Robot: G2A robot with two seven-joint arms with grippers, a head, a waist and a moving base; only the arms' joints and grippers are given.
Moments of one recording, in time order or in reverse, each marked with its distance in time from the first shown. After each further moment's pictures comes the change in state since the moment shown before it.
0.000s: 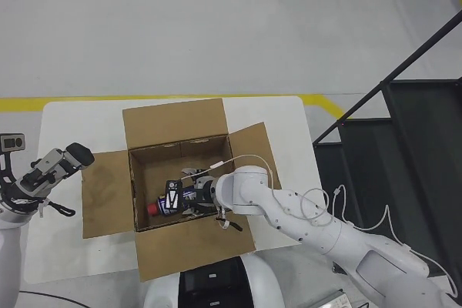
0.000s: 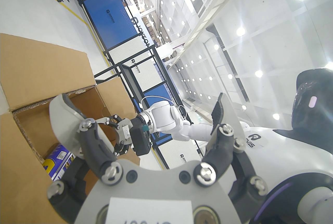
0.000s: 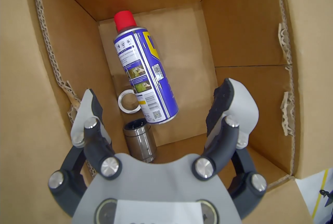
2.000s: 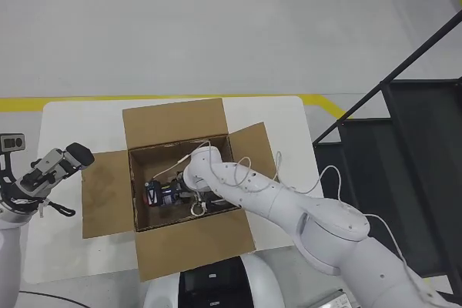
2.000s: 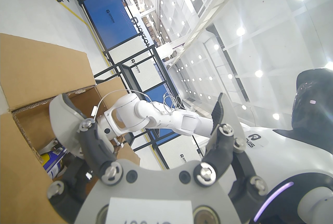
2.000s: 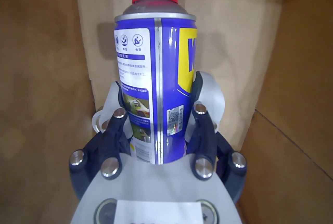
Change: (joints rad) left arm 0.000 0.000 0.000 0.000 0.000 0.000 0.000; right arm 0.350 -0.394 -0.286 0.812 0.032 -0.211 -0.158
